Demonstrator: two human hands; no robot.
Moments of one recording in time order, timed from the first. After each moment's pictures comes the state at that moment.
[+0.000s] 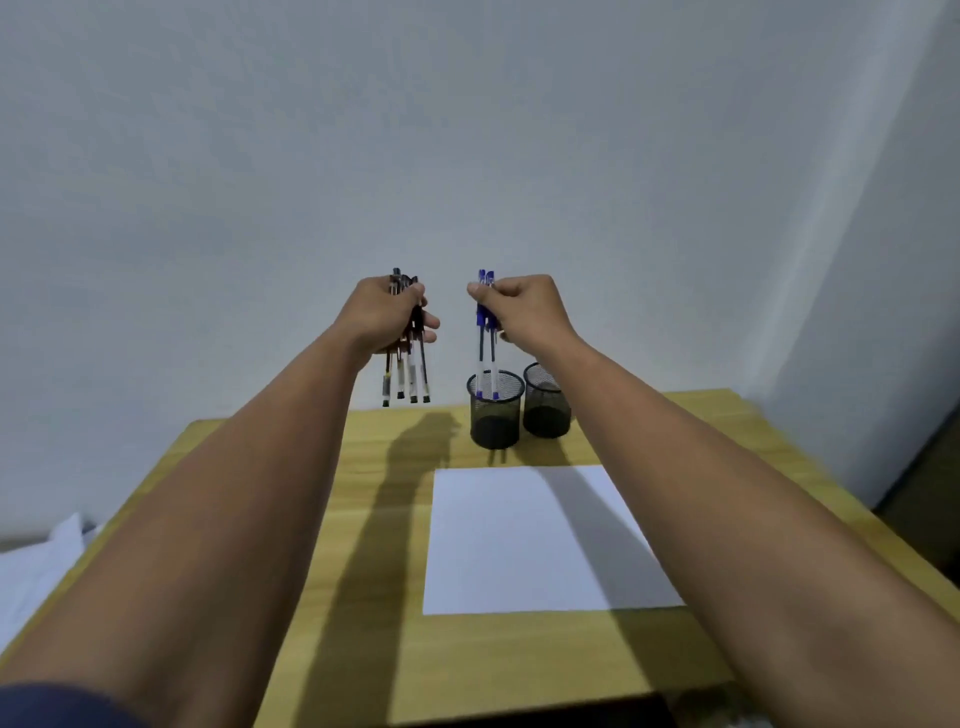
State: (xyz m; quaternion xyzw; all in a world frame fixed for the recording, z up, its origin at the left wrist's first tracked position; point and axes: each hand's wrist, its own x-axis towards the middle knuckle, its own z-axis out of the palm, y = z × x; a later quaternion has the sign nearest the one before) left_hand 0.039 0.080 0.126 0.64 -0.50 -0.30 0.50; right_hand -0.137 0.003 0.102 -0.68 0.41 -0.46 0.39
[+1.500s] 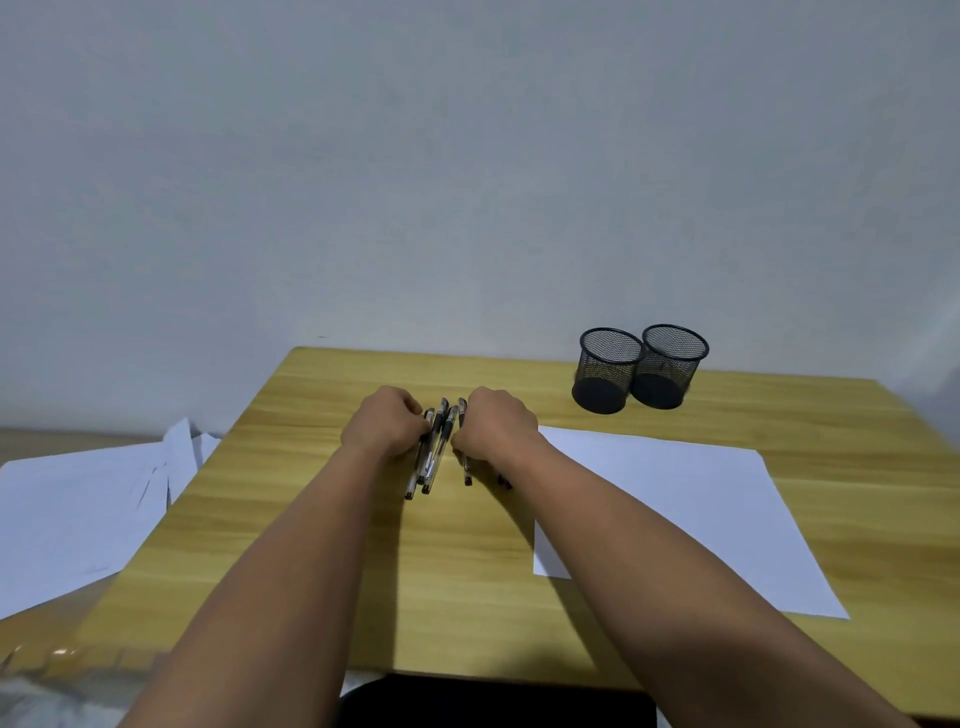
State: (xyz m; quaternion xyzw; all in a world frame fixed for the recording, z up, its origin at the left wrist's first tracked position) left_hand 0.168 0.143 -0.069 0.84 -0.43 -0.20 0.27; right_hand 0.022 0.090 -0.054 -0.83 0.52 -0.05 0.18
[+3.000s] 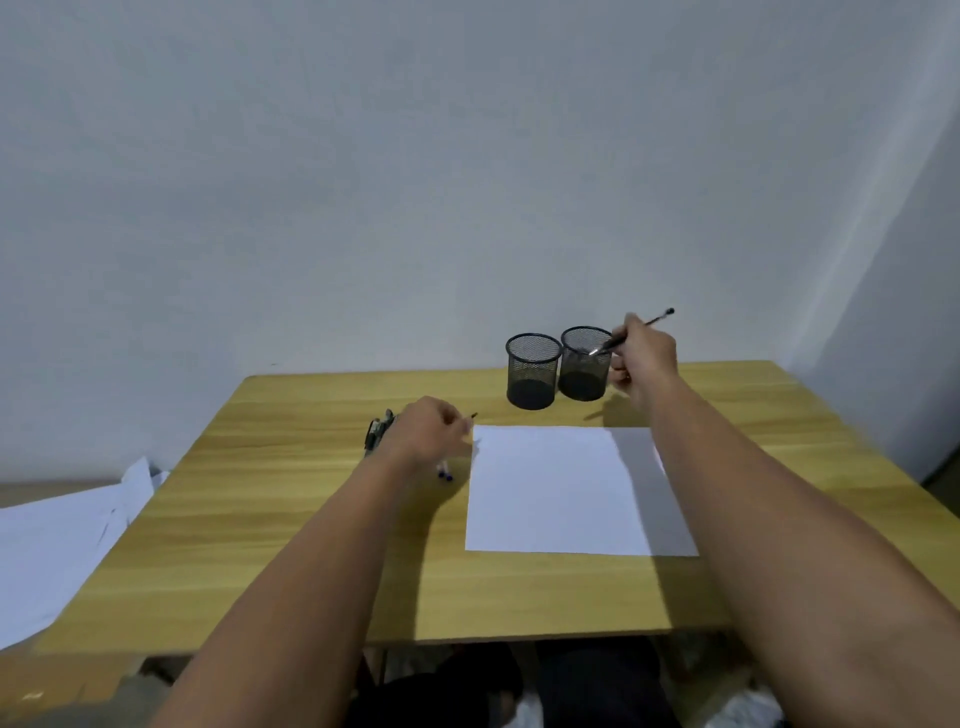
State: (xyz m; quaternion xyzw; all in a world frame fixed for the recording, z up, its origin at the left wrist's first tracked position) left_hand 0.046 0.148 -0.037 0.74 -0.57 -0.24 0.27; right_hand -0.203 0.015 0.014 -0.36 0.55 -0.54 0.53
